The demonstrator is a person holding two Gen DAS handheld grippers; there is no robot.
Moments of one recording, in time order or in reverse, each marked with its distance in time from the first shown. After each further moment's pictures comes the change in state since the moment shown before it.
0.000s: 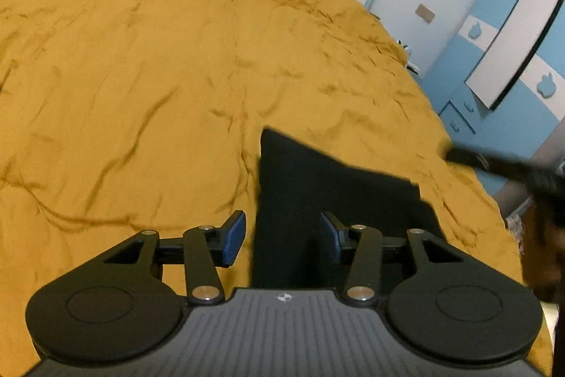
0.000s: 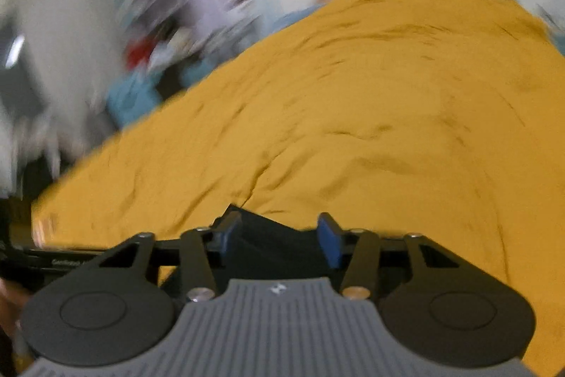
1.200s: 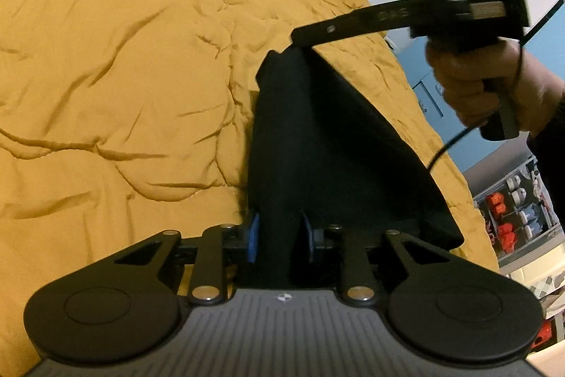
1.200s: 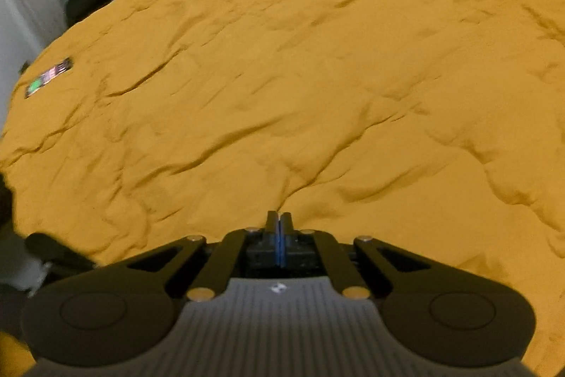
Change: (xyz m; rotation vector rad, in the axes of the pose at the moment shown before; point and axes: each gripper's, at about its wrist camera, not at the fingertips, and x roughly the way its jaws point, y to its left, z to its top) left arm 0.022 0.017 -0.026 -0.084 0.133 -0.151; right arm 0.191 0.059 0.086 -0.378 0.487 0.149
